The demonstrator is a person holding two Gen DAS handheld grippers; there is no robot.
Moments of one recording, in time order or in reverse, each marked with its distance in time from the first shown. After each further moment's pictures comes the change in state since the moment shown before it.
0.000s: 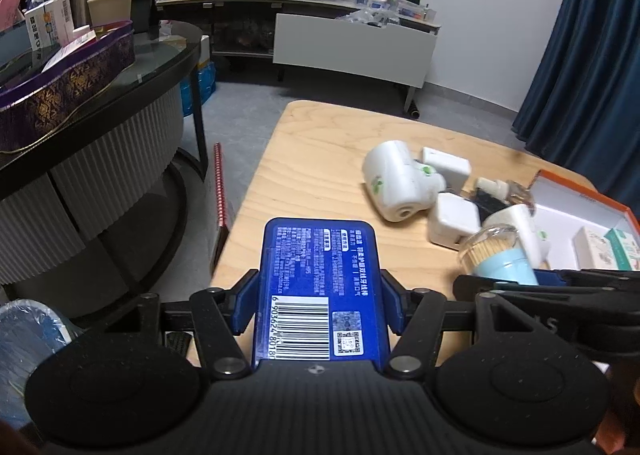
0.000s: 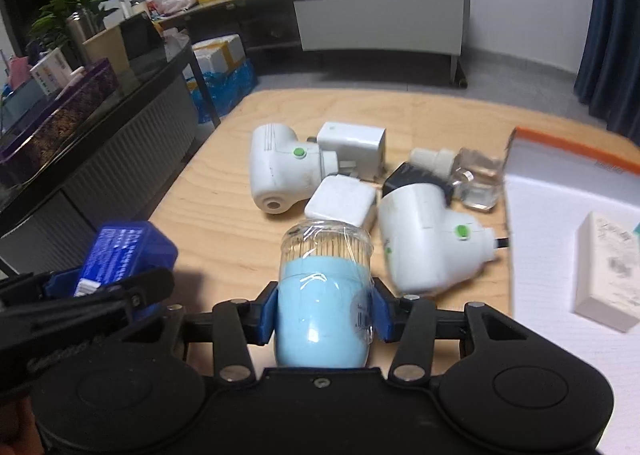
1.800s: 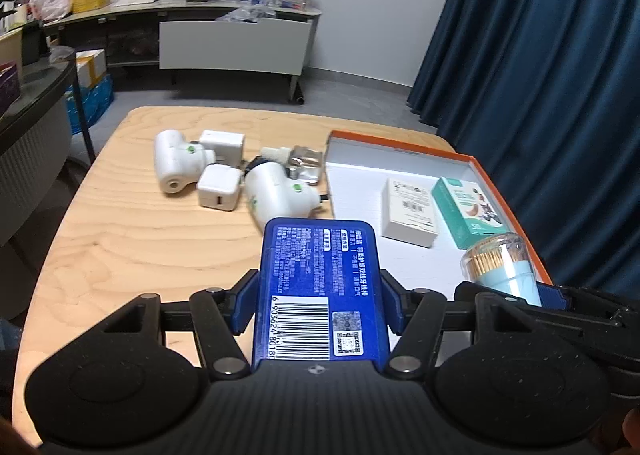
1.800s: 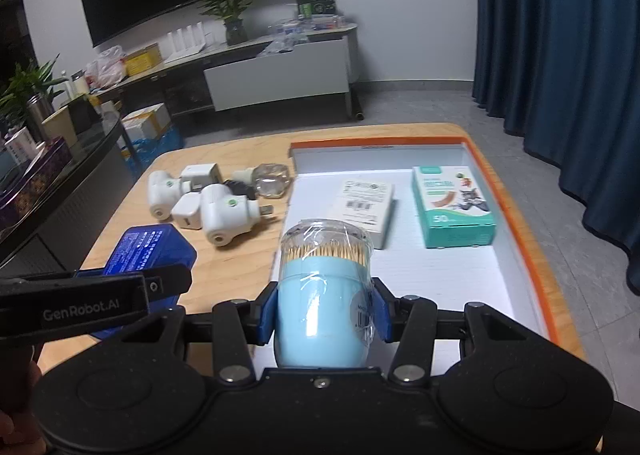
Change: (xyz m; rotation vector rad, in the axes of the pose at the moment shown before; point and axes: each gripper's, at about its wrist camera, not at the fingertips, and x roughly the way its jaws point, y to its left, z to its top) left arm -0.057 -0.128 -0.032 0.123 0.022 -0.235; right arm -0.149 -0.114 -0.077 0.177 -0.142 -0.165
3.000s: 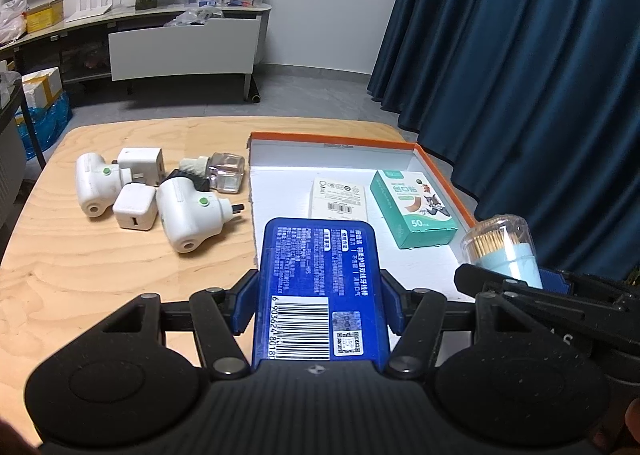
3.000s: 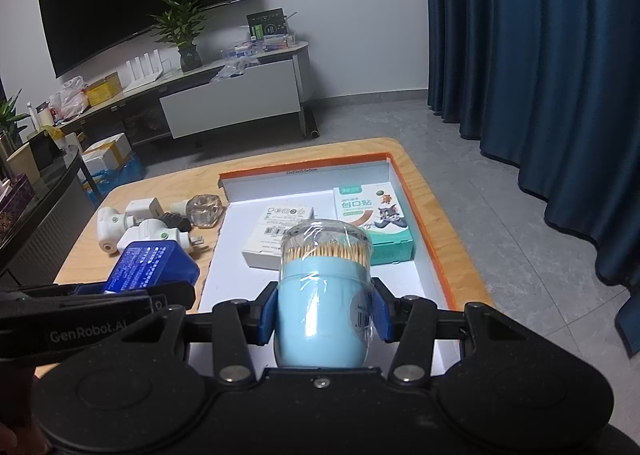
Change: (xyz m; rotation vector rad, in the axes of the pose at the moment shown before) left arm 0.025 -0.056 0.009 0.078 0.022 -0.070; right arm -0.010 -0.053 0.010 0.068 -0.053 -0.084
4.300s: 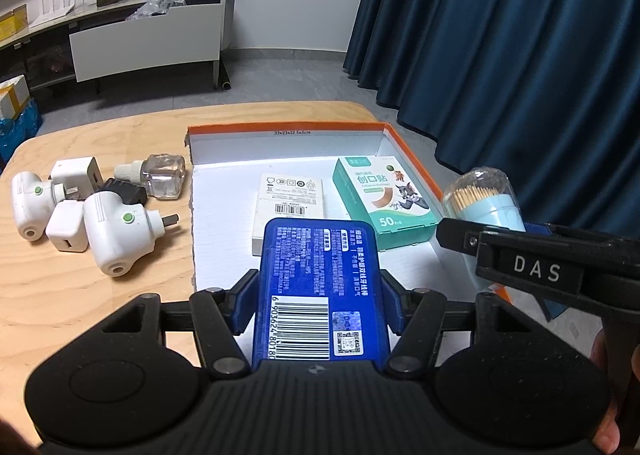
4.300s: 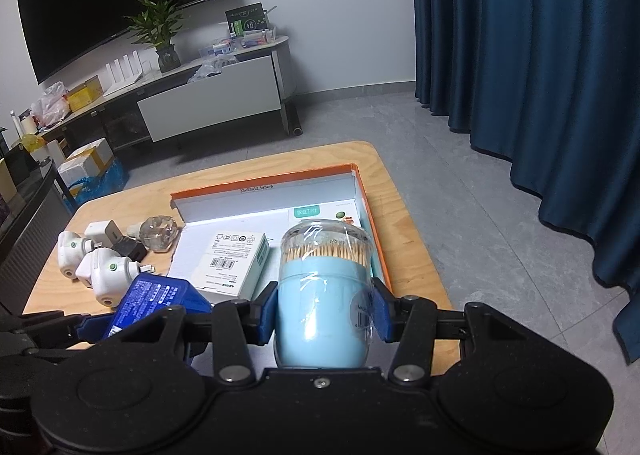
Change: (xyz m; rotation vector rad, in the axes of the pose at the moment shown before) left arm 0.047 -0.035 0.015 0.061 0.064 -0.035; right arm 0.045 -0.040 0.031 0.025 0.031 -0.014
